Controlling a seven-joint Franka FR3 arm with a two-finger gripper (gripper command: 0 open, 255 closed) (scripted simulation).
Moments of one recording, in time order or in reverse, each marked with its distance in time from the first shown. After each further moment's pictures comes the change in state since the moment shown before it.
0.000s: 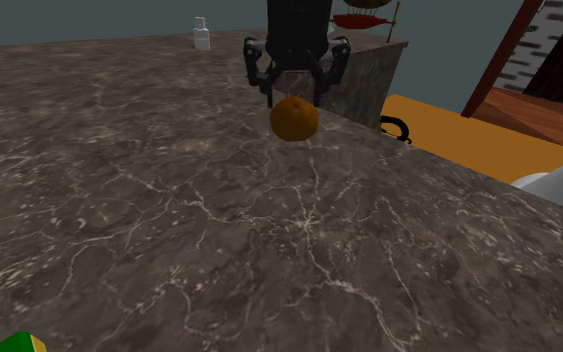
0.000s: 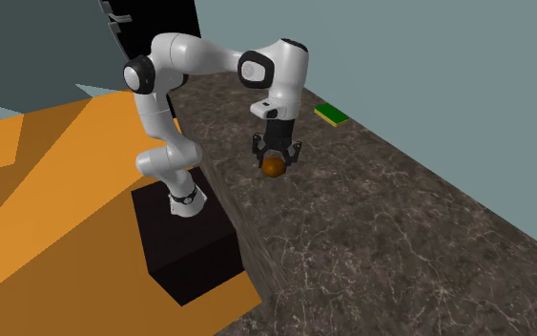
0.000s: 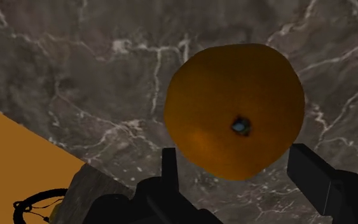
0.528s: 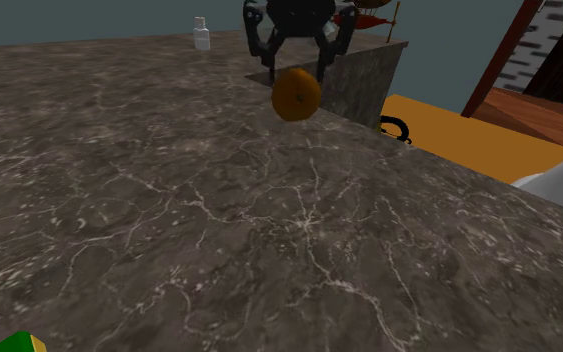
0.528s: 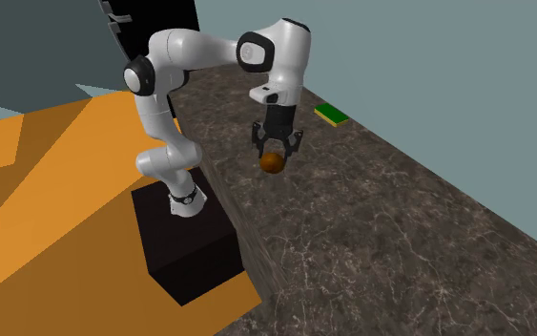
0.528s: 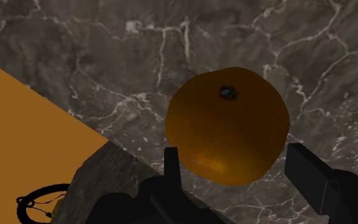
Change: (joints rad) arm -0.019 0.043 0.014 0.142 -0.025 -0.106 -0.007
